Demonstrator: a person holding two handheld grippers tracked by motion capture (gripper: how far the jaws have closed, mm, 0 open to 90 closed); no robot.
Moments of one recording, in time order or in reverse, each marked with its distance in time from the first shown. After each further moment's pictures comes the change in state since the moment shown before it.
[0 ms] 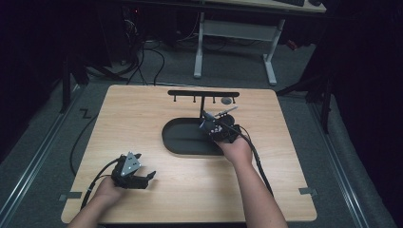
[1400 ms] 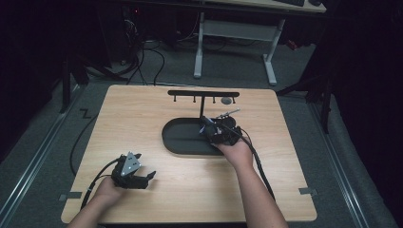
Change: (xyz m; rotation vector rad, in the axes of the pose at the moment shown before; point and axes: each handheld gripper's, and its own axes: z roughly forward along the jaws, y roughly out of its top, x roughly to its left) left arm 0.000 0.000 0.000 0.001 0.001 0.001; right arm 0.001 -0.009 -0.005 -0.030 0.017 0.018
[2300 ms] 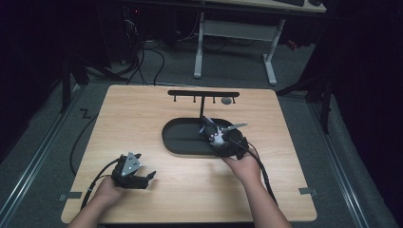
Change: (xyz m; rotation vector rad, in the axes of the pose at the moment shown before) left arm 0.000 0.000 0.000 0.002 0.003 0.004; right arm 0.004 -0.046 -0.023 -0.060 0.001 -0.044
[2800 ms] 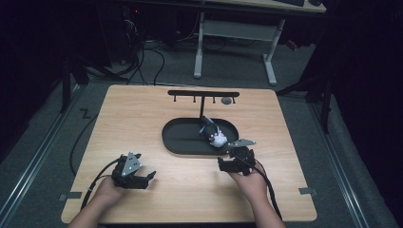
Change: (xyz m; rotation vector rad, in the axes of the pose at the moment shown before) left arm -0.001 0.000 0.000 0.003 0.005 0.002; right arm 0.005 -0.050 -0.014 -0.087 -0.030 -0.005
